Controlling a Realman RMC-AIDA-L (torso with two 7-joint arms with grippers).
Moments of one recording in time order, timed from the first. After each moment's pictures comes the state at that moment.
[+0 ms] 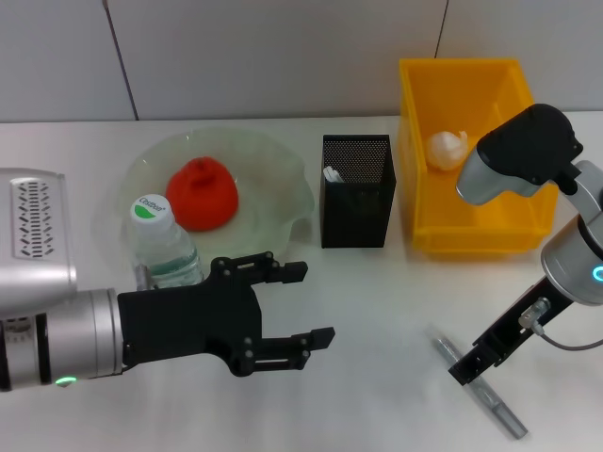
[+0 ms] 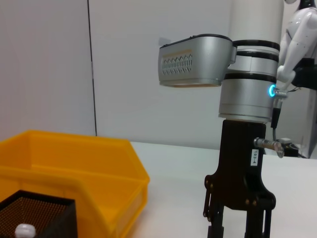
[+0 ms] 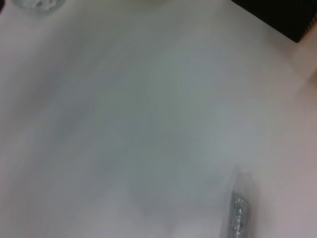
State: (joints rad) left arm -0.23 -2.06 1.45 1.04 1.51 1.32 -1.31; right arm 0.63 2.08 1.71 1.30 0.52 -1.67 2.70
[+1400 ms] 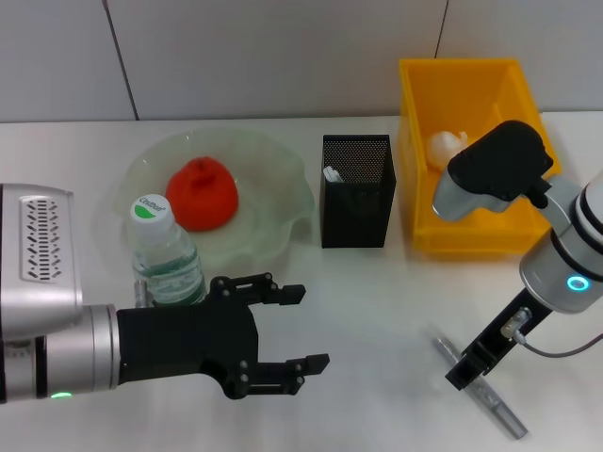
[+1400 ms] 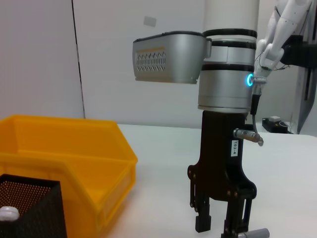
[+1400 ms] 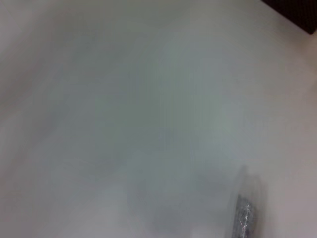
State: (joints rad) left arm -0.21 -2.06 1.45 1.06 1.58 1.34 -1.30; right arm 0.67 2.08 1.64 1.21 0.51 -1.61 2.72
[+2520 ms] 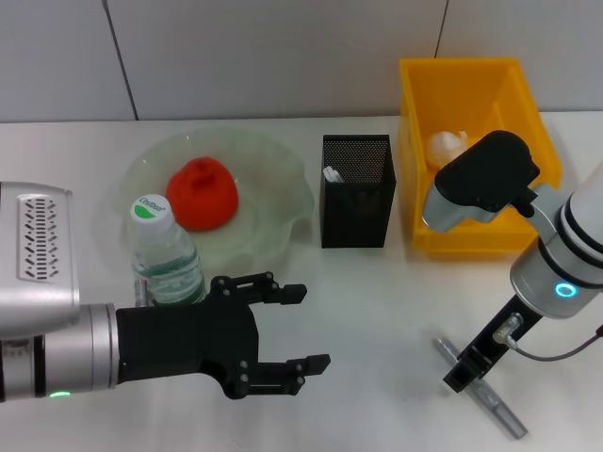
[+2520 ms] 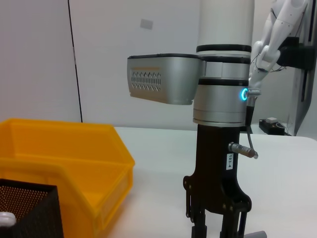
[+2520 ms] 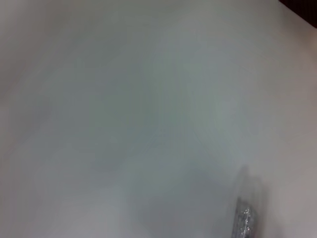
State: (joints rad) left arm -0.22 -2.06 1.44 1.07 1.58 1.35 -1.30; right arm 0.68 2.08 1.60 1.17 0.51 -1.56 2.73
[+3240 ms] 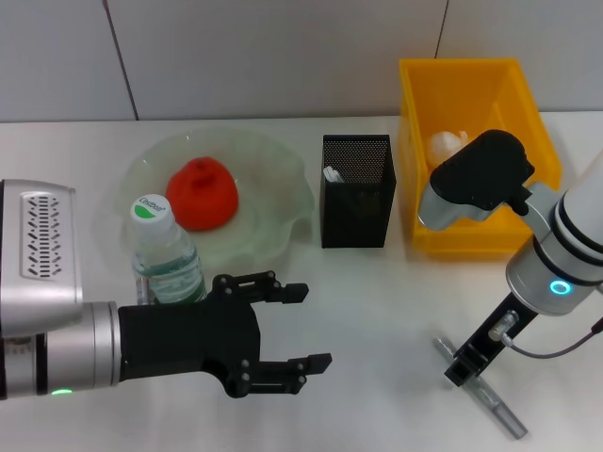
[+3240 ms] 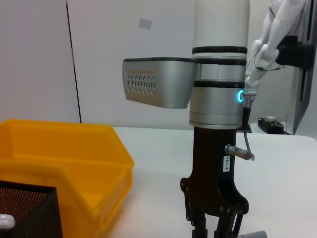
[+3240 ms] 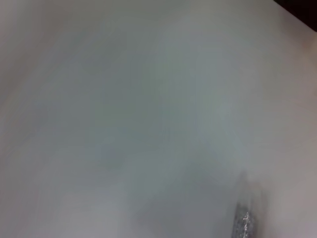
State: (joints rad) left arm -0.22 -2.06 1.44 1.07 1.58 1.35 -1.30; right arm 0.70 2.08 1.60 1.13 0.51 -1.55 2.73
